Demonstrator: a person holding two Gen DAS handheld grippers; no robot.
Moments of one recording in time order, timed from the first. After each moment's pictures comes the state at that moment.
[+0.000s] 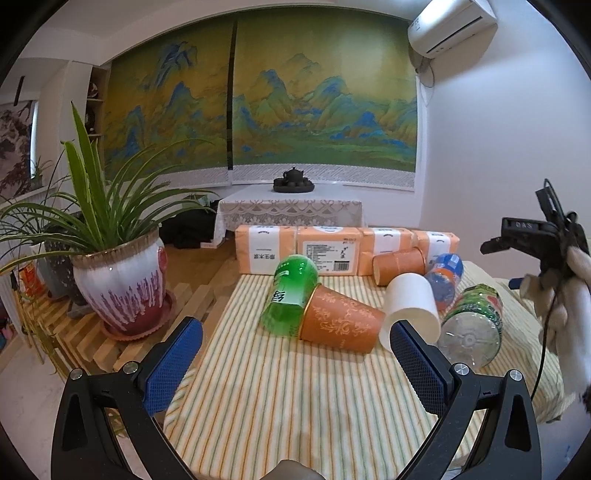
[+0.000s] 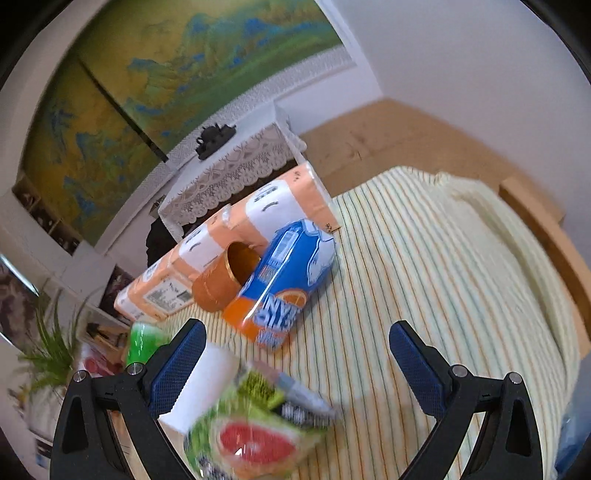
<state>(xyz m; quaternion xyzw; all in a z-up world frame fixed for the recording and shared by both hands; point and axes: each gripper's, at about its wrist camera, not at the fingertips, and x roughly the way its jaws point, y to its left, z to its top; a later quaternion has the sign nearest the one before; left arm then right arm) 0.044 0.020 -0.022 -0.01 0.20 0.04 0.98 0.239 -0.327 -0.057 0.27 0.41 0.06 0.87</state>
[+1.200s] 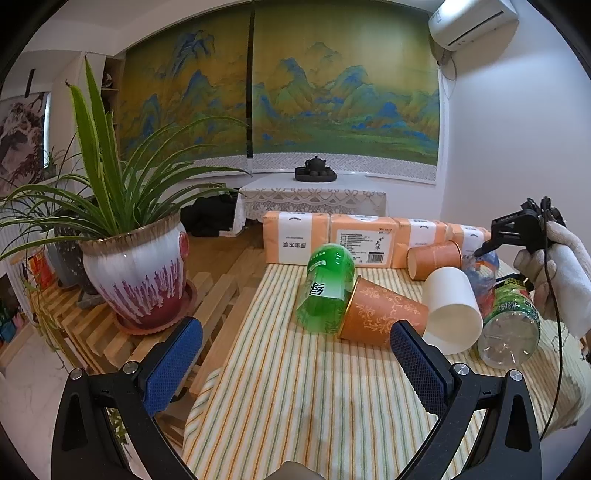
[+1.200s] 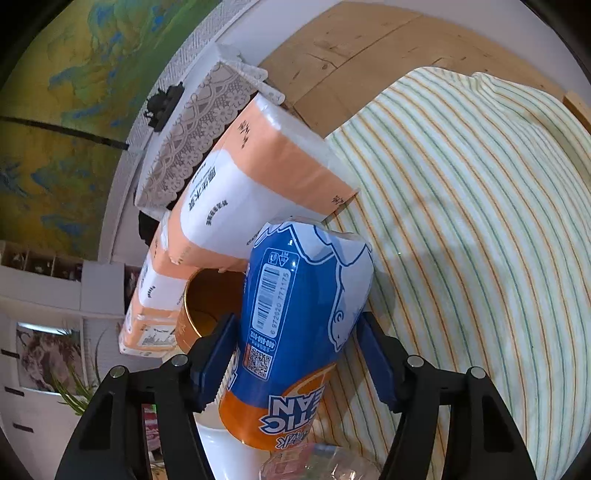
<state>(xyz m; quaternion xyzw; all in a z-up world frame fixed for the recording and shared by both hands) 0.066 0.052 -0.039 -0.02 0.22 0.08 0.97 0.348 -0.327 -0.113 0.39 0.53 0.06 0.75</state>
